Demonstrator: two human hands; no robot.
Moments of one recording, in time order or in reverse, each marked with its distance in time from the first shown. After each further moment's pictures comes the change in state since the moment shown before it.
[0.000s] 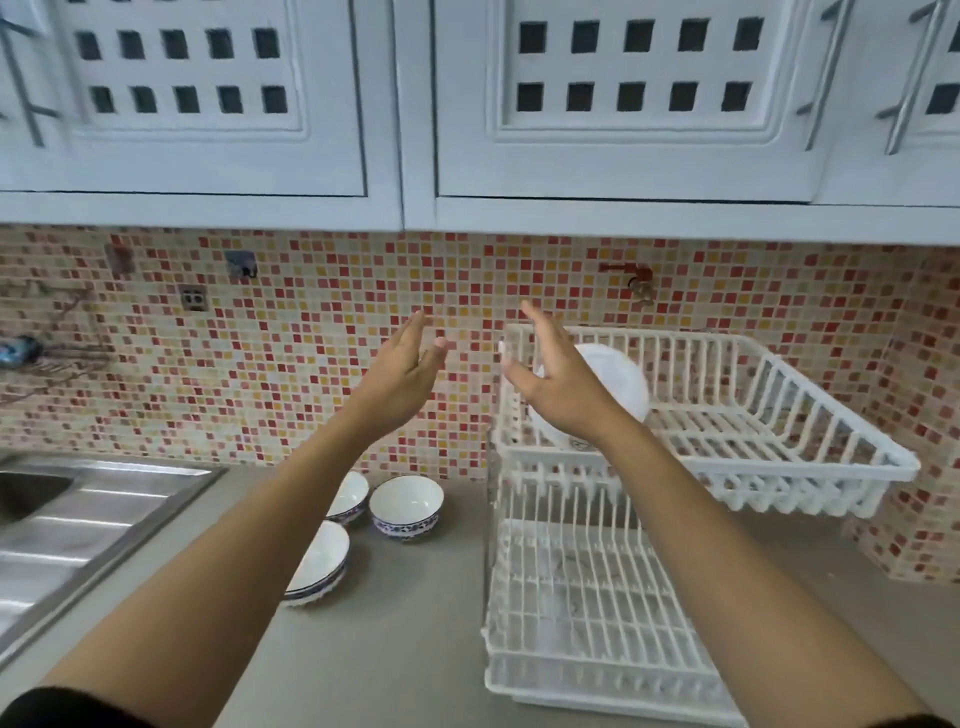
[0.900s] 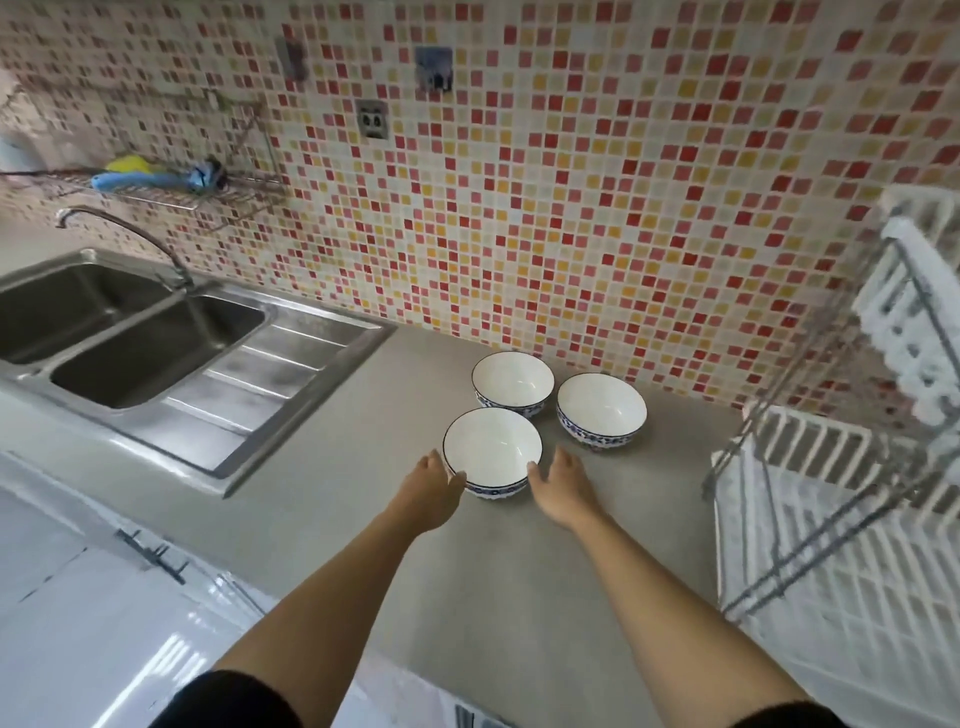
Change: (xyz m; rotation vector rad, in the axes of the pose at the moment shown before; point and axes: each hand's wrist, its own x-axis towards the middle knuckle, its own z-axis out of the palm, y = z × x) left_hand -0.104 -0.357 0.032 0.185 -0.410 -0.742; right_hand 0.025 0.119 0.402 -0.125 -0.463 0.631
